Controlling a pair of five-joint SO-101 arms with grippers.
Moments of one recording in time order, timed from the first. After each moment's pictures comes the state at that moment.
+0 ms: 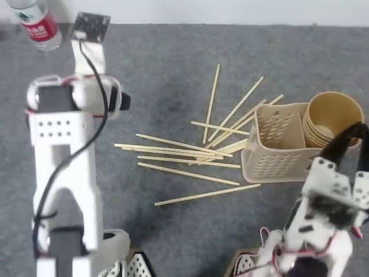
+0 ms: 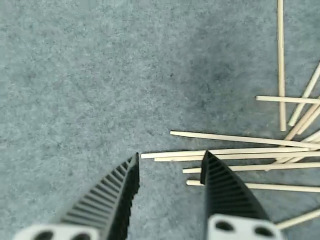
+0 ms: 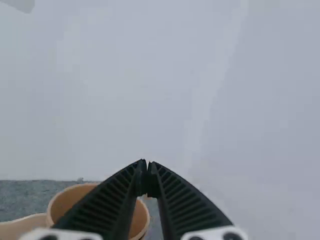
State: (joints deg) left arm -8.6 -14.7 0.1 85.4 -3.3; right arm 24.9 -104.3 64.4 37.6 16.1
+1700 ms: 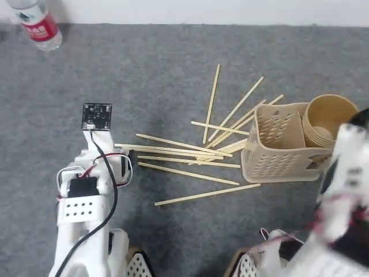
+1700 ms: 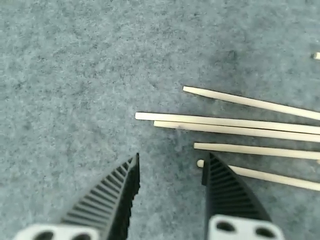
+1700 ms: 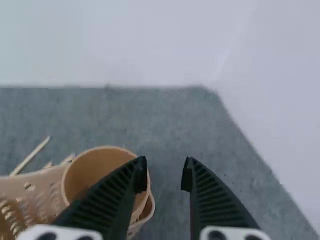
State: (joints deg) left arm -11.8 -53.6 72.2 47.3 3.3; right arm 25.3 -49.1 -0.3 81.3 16.7
